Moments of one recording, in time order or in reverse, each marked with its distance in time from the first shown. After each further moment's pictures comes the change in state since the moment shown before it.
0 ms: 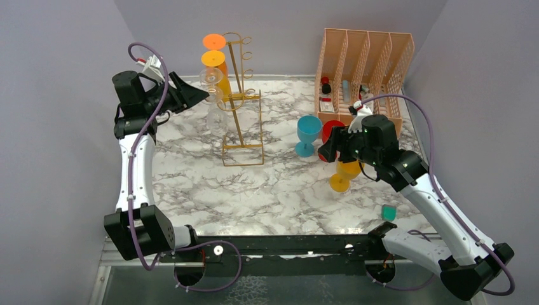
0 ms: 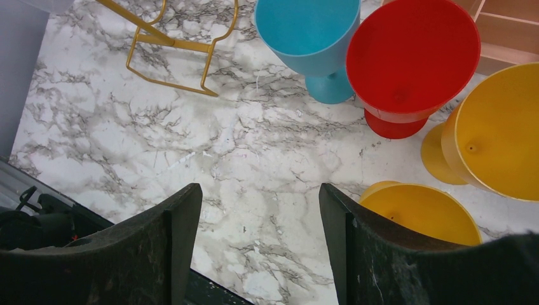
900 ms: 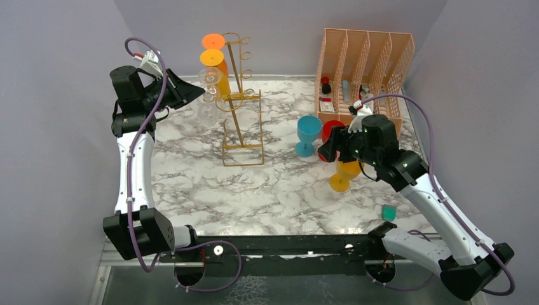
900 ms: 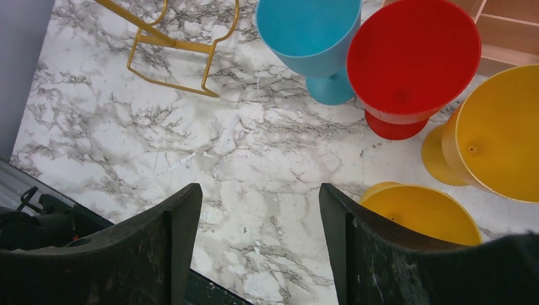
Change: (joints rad) left arm -0.019 0.004 0.070 -0.049 -0.051 -0.008; right arm 0.000 0.000 0.000 0.004 -0.006 0.000
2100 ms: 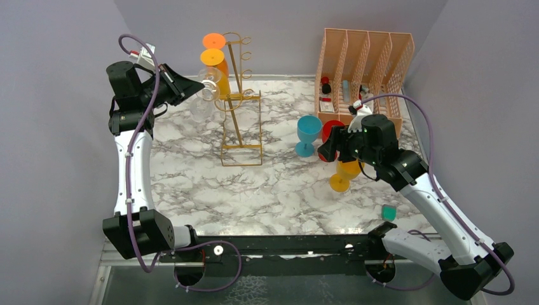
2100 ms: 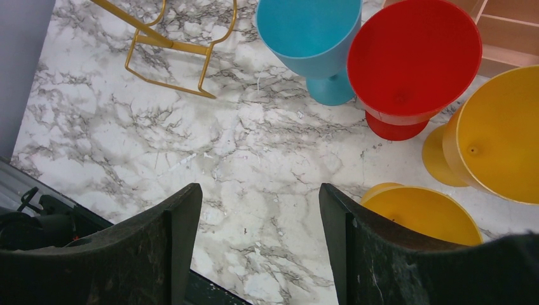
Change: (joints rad) left arm 0.000 0.005 0.063 -0.025 -0.007 -0.143; right arm 0.000 0.003 0.000 0.003 -0.001 0.002
